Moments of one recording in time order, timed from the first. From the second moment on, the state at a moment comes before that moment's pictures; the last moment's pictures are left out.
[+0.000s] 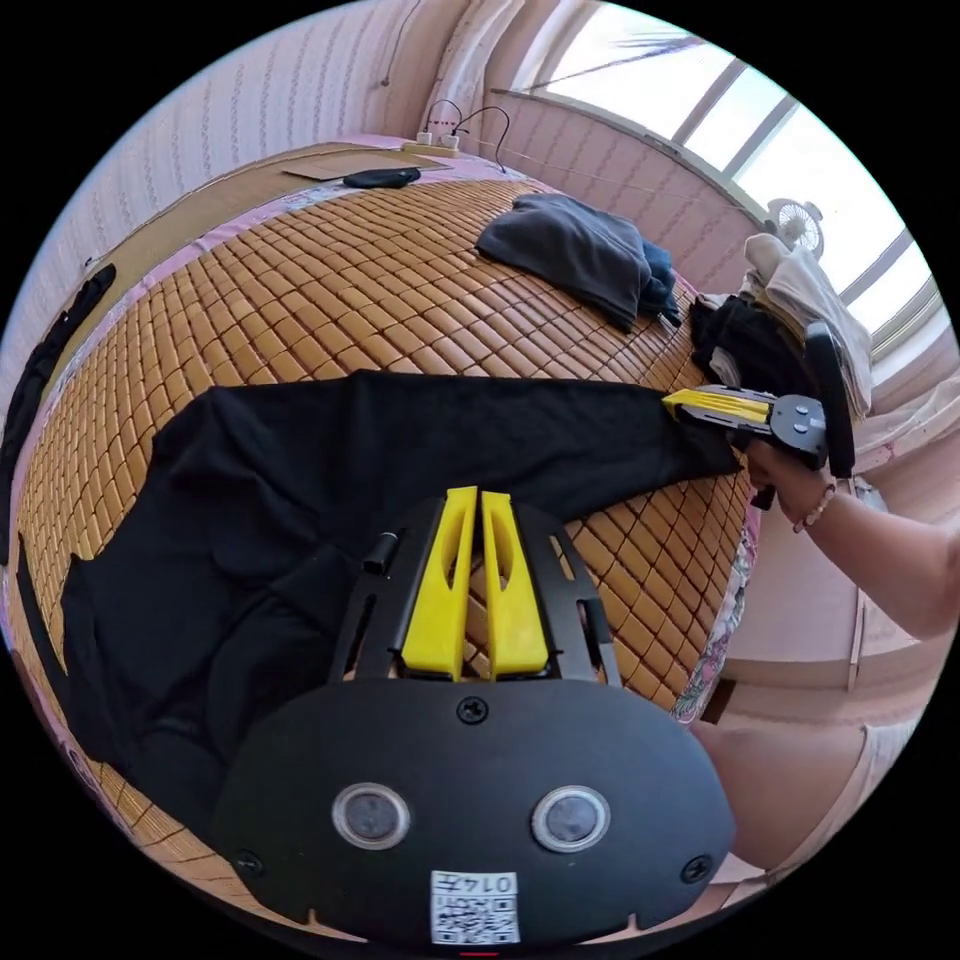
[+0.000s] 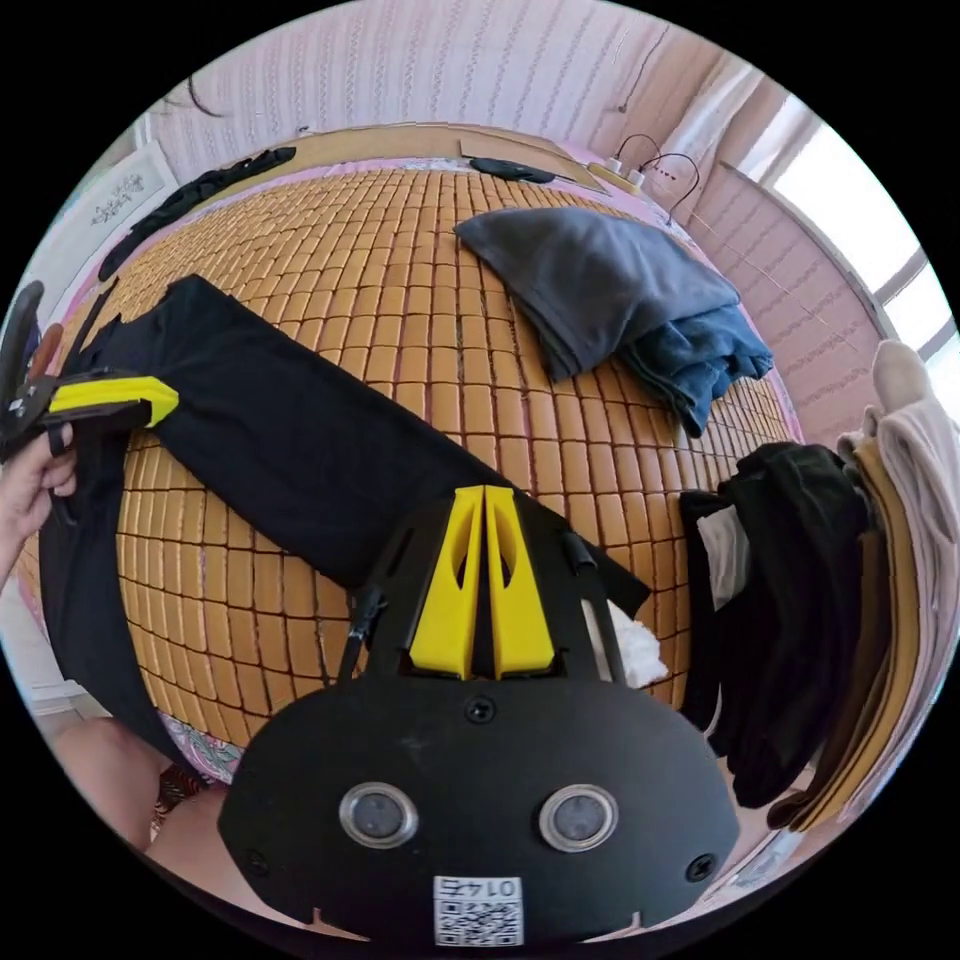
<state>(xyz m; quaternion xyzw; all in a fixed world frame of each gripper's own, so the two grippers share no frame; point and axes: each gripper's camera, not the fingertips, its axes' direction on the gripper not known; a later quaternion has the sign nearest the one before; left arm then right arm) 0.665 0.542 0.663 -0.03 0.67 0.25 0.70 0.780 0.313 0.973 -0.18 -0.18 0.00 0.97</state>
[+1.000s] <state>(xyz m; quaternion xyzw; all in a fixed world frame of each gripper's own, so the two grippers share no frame) 0.286 0.365 0.964 -0.09 0.53 0.05 0.84 0.346 0.231 1.181 -0.11 -0.32 -0.13 0.93</state>
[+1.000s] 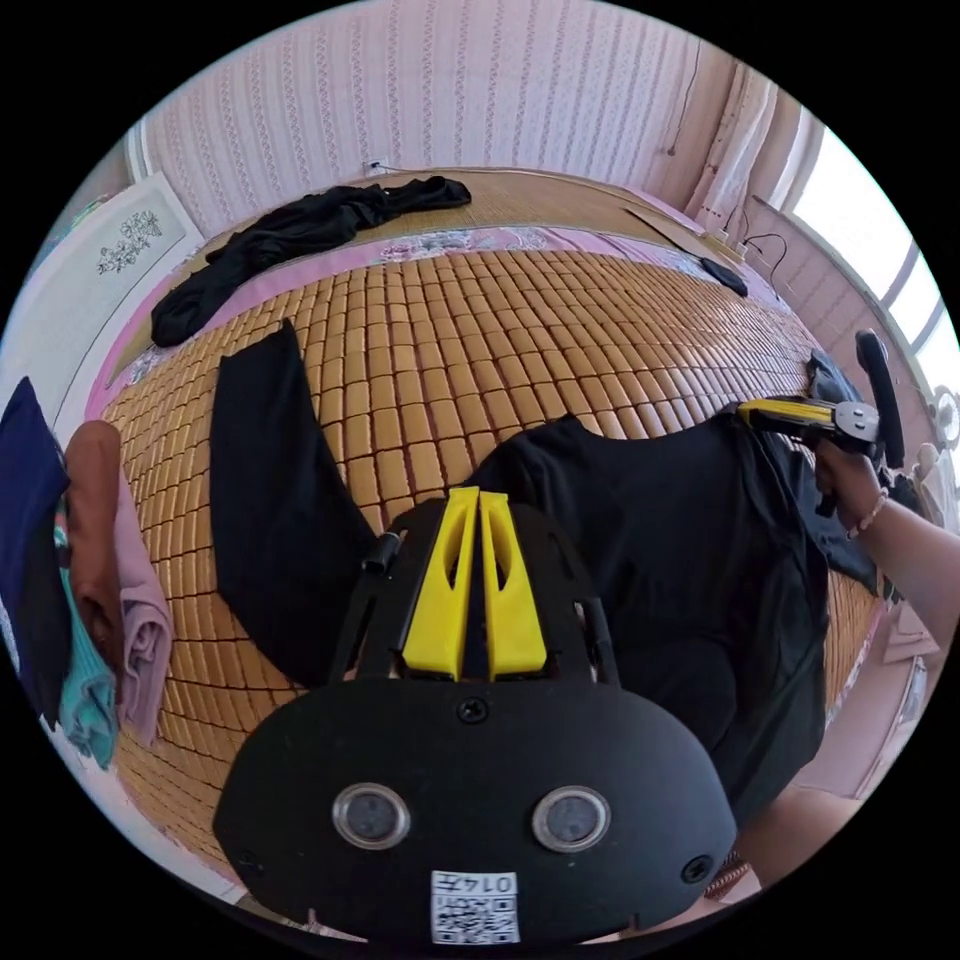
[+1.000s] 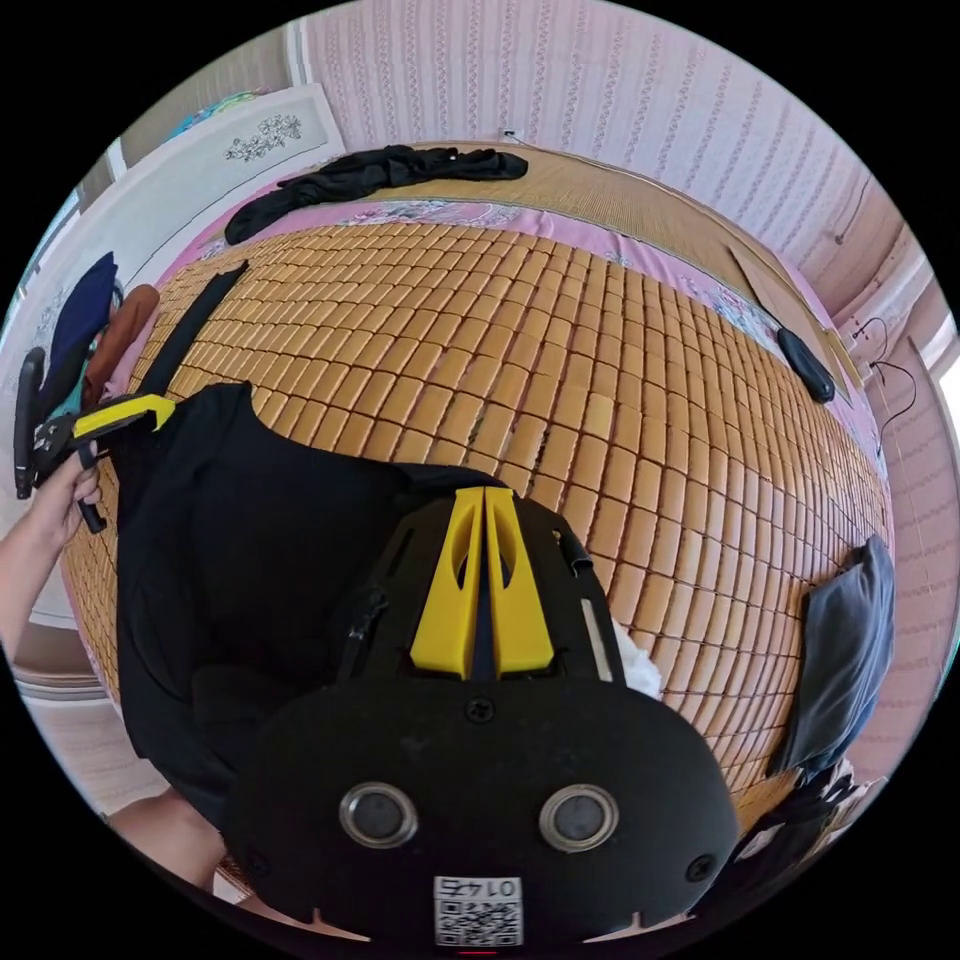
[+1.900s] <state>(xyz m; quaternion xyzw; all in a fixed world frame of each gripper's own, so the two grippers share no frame) -0.082 0.483 0.848 0.00 0.51 -0.02 0.86 -0.008 0.296 1.112 -0.07 -0.54 -0.53 0.65</state>
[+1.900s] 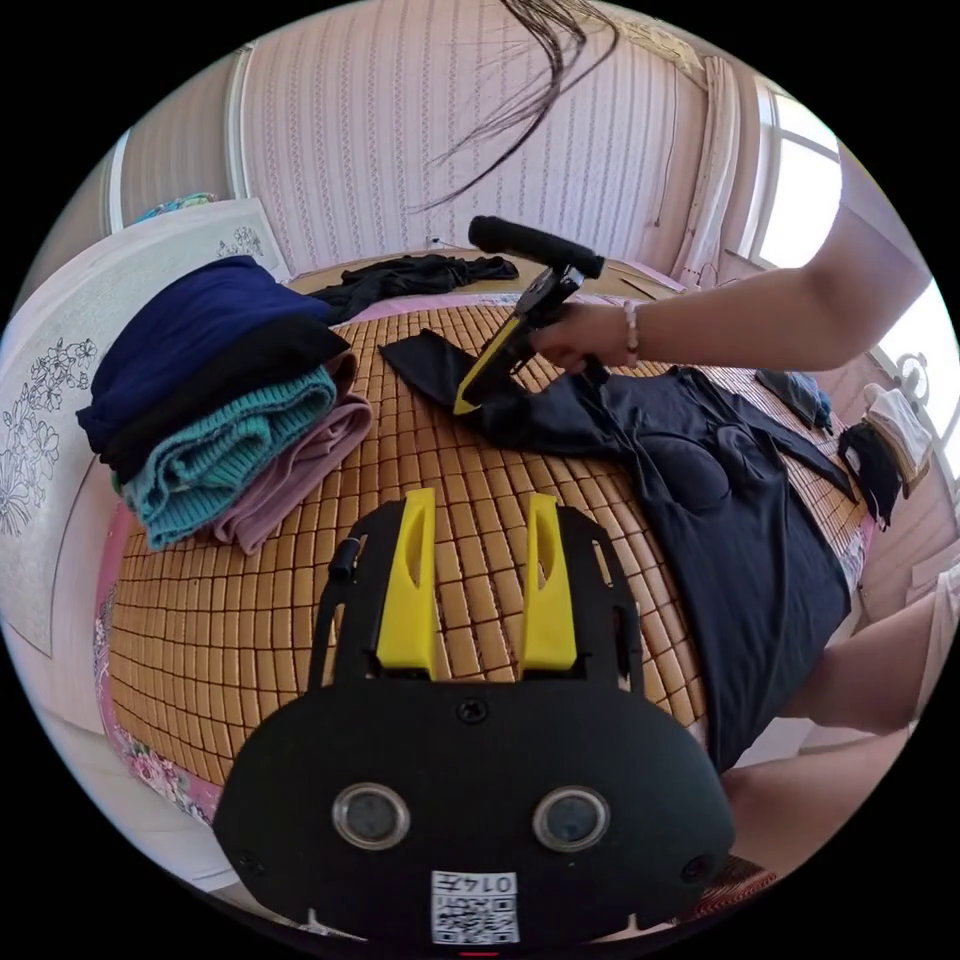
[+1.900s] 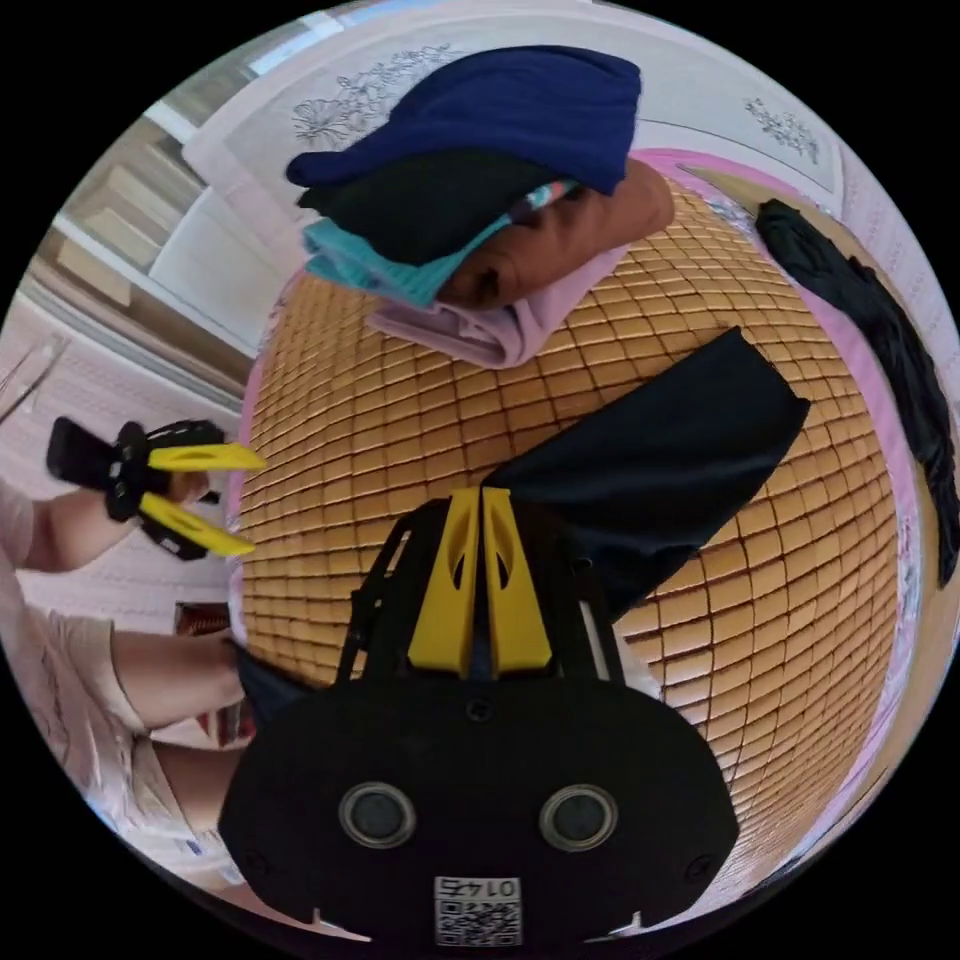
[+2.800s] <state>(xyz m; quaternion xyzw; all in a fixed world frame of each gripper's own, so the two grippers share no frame) -0.012 0.320 0.810 0.01 0.55 0.43 0.72 0.079 0.393 1.229 -0.18 -0.67 -0.61 0.37</state>
